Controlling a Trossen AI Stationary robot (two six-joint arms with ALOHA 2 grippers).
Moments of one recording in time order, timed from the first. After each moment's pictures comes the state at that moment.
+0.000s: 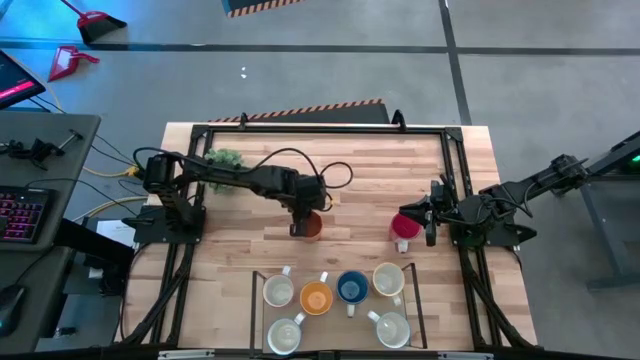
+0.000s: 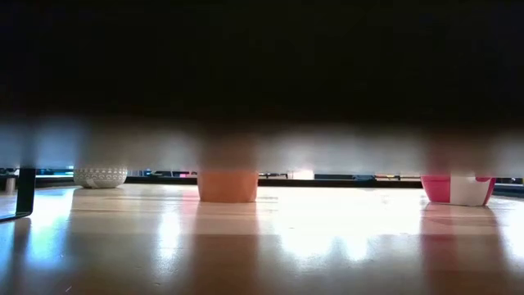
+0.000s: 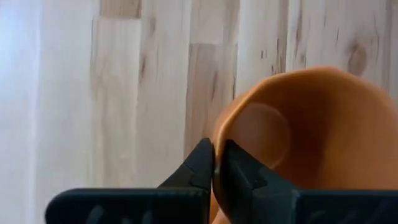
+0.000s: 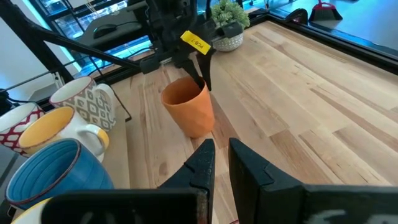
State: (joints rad) left arm 0.06 1.80 1.30 -0.71 0.00 0.03; right arm 0.43 0.52 0.45 -0.32 0.54 0.52
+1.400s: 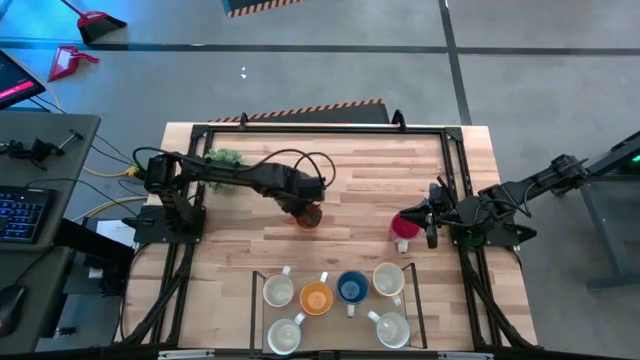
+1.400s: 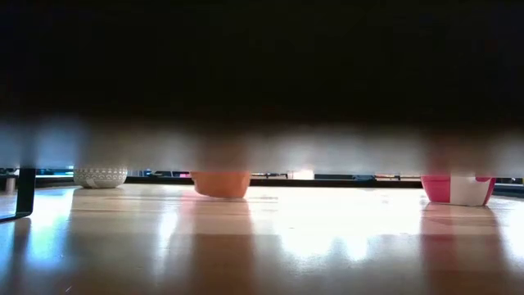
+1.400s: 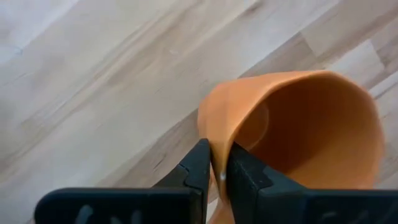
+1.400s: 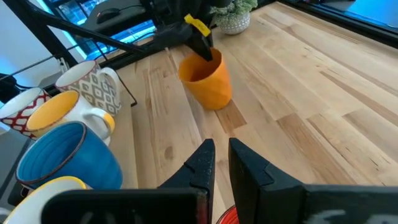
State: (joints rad) left arm 0.05 1.80 1.39 -0.97 -0.11 -0.86; right arm 0.43 0.52 0.45 -0.36 0.49 0.56
